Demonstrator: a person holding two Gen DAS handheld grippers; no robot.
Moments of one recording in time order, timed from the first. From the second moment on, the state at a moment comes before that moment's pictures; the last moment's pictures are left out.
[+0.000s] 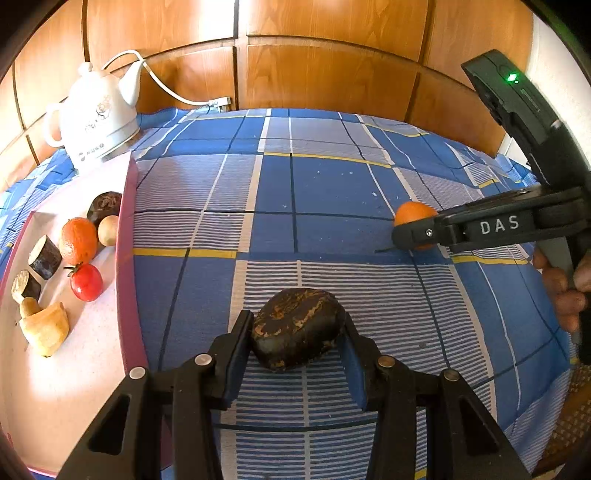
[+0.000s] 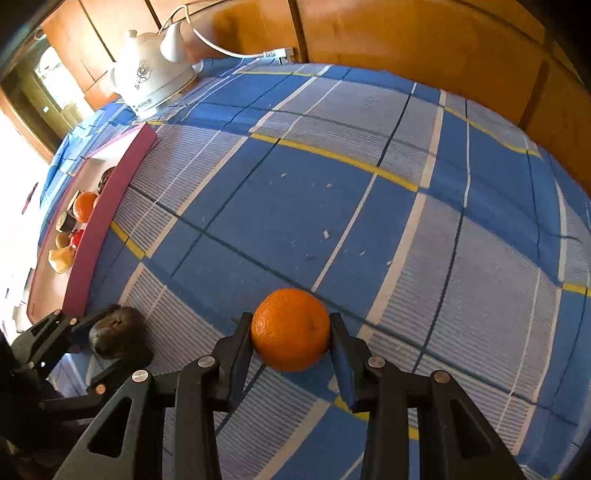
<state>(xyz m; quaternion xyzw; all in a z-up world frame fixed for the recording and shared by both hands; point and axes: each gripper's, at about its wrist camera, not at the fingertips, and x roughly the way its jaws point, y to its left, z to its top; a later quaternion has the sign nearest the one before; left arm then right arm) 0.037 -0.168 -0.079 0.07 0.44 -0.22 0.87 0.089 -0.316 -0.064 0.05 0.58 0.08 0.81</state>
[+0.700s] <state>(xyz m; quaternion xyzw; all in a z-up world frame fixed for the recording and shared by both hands) 0.026 -0.143 -0.026 0.05 0.40 -0.19 0.89 0.087 -0.320 -0.066 0.06 0.57 0.09 0.81</state>
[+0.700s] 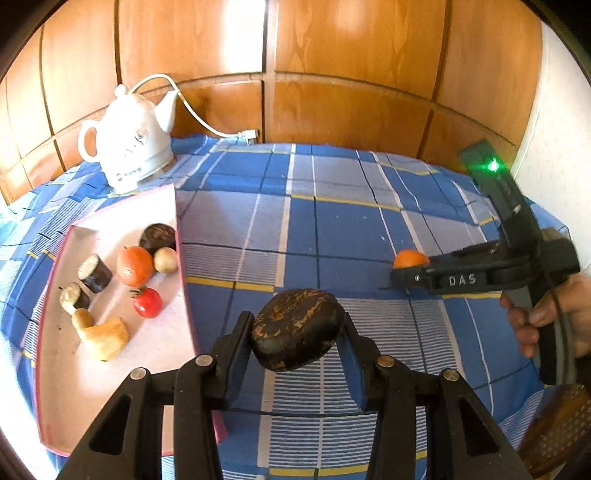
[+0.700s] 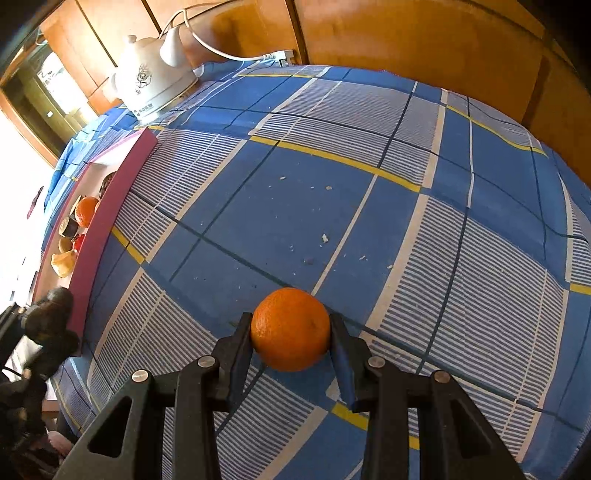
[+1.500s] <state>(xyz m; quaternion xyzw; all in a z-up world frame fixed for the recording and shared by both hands) 0.028 -0.104 -0.014 0.02 0.40 -0.15 0.90 0.088 -0.313 -0.066 0.04 0.57 0.09 0.82</state>
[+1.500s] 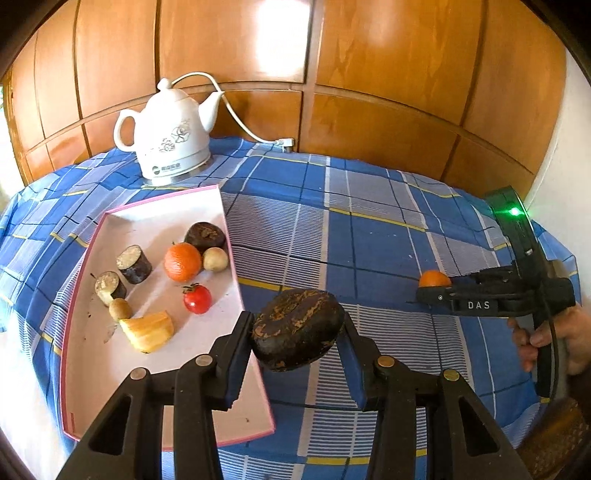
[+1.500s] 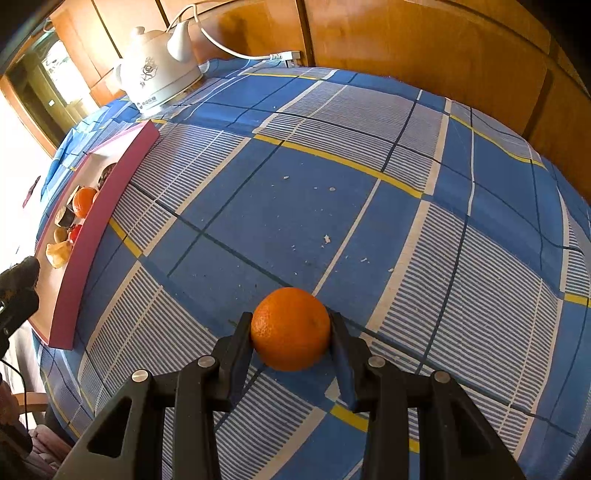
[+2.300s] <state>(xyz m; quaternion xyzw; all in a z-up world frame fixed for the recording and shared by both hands) 0.068 0.056 -0.028 -0.06 0.43 0.00 0.90 0.089 -0.313 -0.066 0.04 0.57 0.08 0.82</state>
